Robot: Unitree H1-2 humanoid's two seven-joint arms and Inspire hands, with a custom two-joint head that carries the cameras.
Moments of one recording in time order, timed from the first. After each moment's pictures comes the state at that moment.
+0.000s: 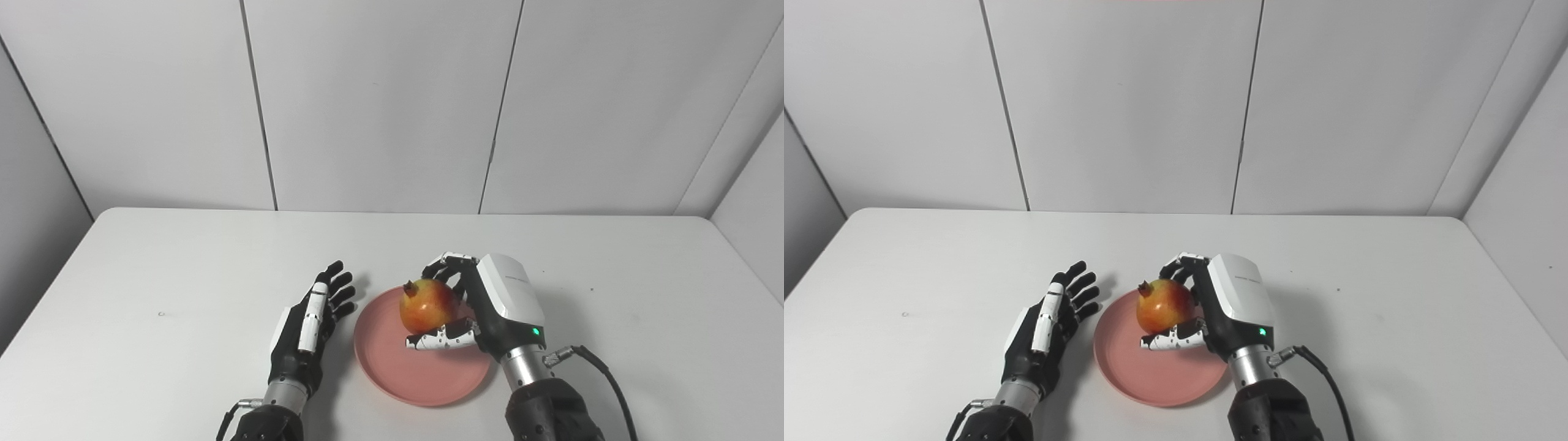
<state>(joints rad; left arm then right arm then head) -0.19 -0.10 -0.06 -0.03 -0.11 0.26 -0.01 -0.29 -0.11 0.41 -0.25 -0.85 0.35 0.03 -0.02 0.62</state>
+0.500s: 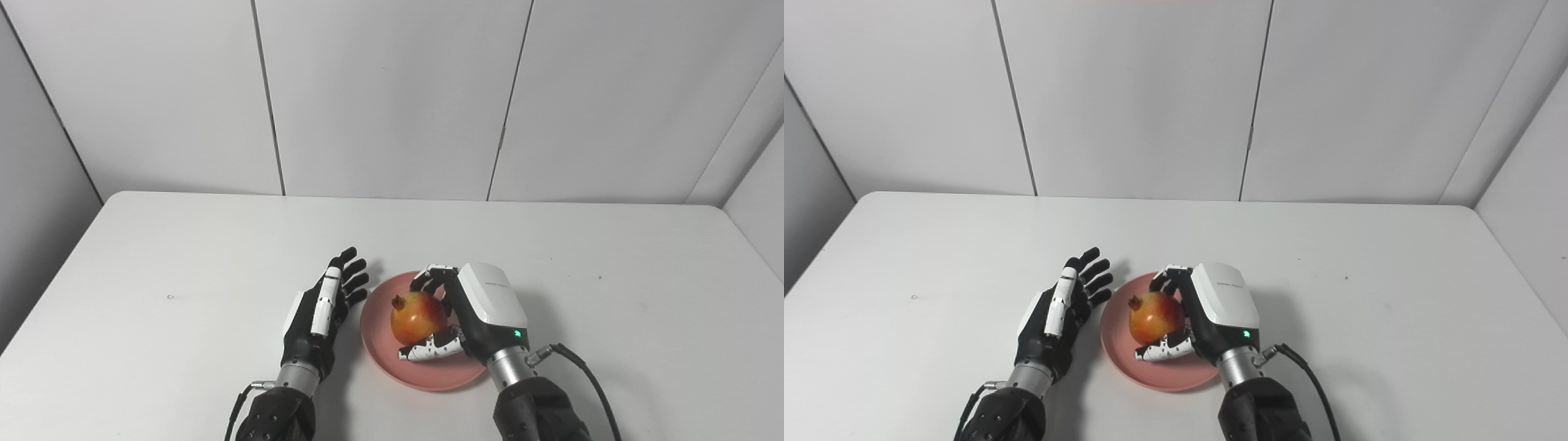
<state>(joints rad) -0.19 -0.11 -0.07 -0.04 -0.10 0.26 -0.01 -0.28 -0.10 0.46 -0.14 -0.88 0.32 0.03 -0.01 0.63</state>
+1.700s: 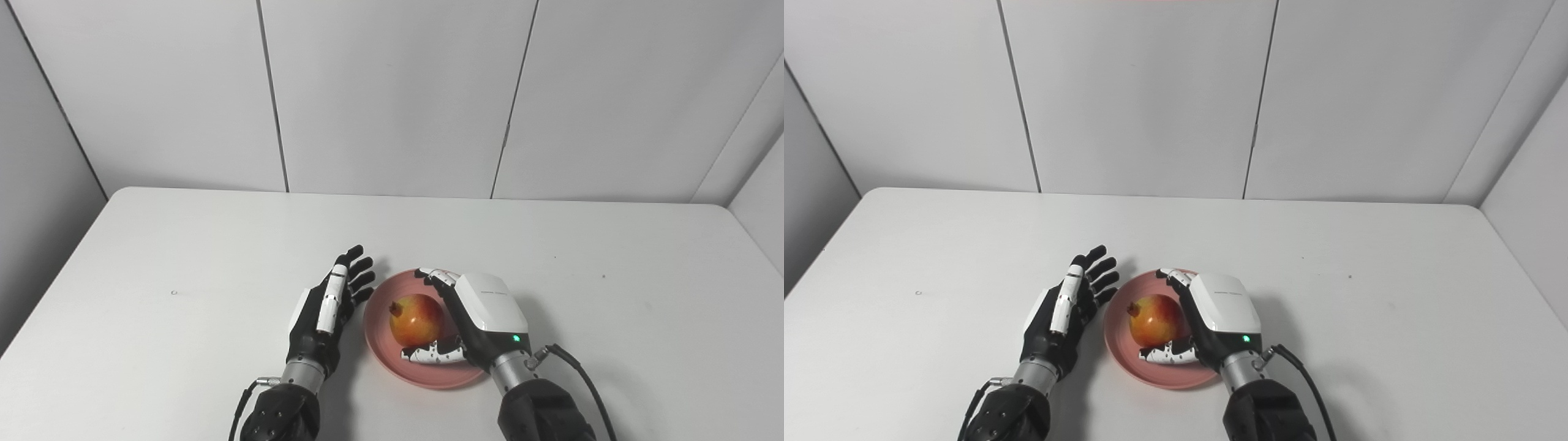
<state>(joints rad) -0.19 -0.11 -0.07 -0.04 -0.10 0.26 -0.01 -0.27 -0.10 0.43 -0.16 -0.99 0.32 0.18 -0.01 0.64</state>
